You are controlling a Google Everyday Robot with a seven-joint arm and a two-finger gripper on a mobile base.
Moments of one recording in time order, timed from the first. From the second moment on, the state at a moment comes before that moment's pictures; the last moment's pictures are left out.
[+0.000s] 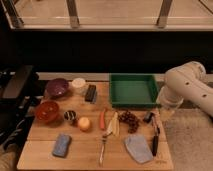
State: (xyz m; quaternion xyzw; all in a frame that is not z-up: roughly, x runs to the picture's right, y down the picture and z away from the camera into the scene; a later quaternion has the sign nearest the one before) arm 0.285 0.106 0.684 -0.28 0.02 0.02 0.96
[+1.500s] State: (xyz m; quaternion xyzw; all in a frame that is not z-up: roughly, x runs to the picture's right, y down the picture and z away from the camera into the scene) arm 0.254 0.098 0.695 -0.28 0.00 0.00 0.96
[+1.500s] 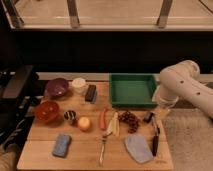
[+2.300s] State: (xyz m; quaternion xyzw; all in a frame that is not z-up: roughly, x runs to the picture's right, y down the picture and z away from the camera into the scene) arm 0.159 0.120 0.703 -0.28 -0.14 -0.23 0.92
